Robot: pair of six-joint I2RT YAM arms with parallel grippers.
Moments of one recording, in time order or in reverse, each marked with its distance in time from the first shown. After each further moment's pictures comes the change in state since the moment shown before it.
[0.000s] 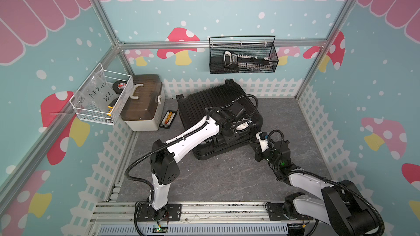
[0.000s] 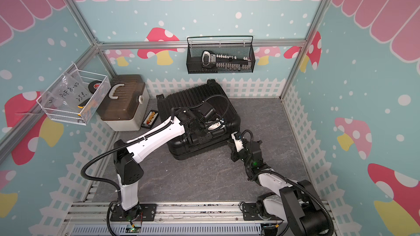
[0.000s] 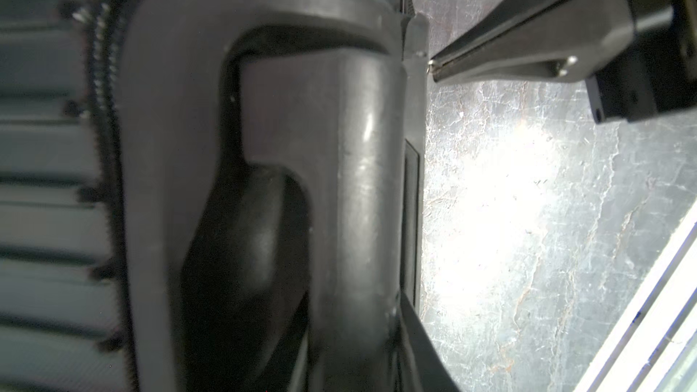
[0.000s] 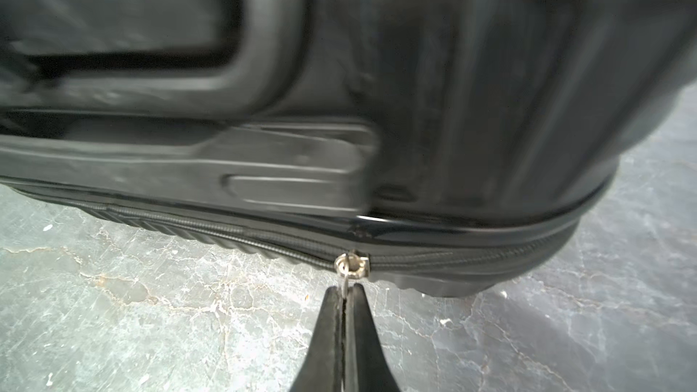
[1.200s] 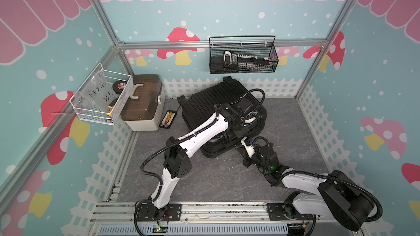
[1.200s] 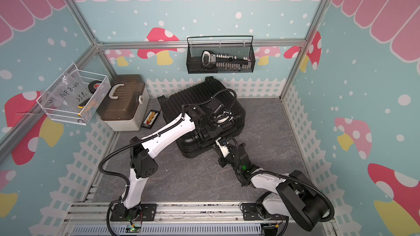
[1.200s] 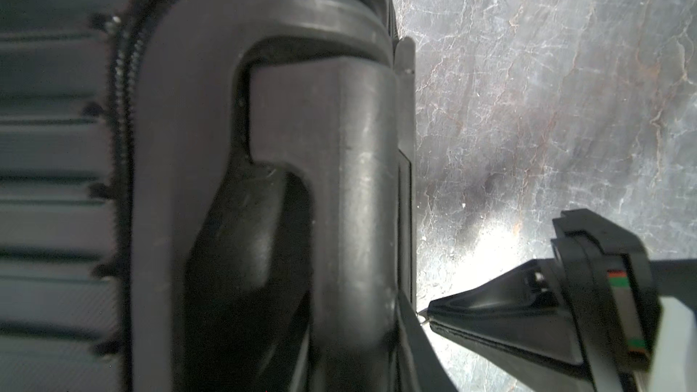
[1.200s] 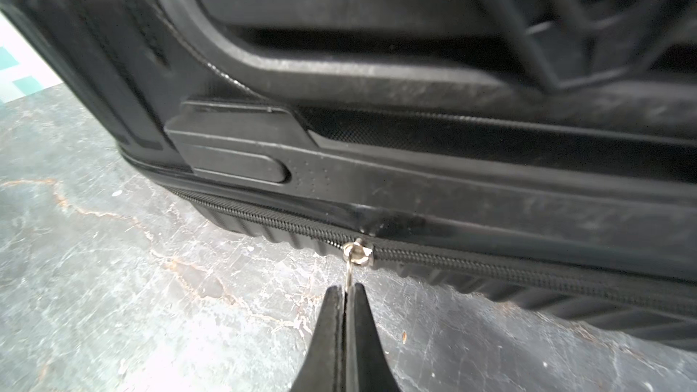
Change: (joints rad) left arm -0.008 0.187 0.246 0.032 0.003 -0.138; right arm 0.305 0.103 0.026 0.093 0.170 0.004
